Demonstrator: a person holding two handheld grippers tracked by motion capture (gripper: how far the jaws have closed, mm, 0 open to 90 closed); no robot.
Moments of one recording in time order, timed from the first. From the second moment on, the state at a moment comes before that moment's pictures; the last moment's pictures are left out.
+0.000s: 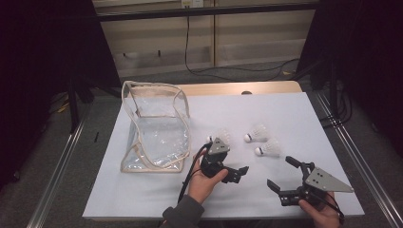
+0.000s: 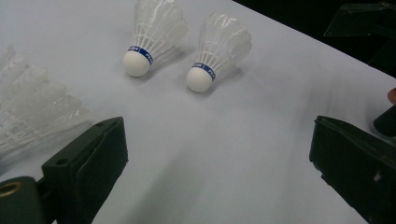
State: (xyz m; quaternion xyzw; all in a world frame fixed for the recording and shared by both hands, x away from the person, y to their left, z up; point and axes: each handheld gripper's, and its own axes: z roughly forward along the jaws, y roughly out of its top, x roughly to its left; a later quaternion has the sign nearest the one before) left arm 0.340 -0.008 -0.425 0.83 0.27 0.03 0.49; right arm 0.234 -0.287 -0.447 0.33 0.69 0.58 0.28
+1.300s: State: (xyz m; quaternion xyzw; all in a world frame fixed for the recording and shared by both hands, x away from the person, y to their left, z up) left arm 0.323 0.033 -0.423 0.83 0.24 0.01 0.50; right arm 0.235 -0.287 -0.447 0.33 0.69 0.58 0.28
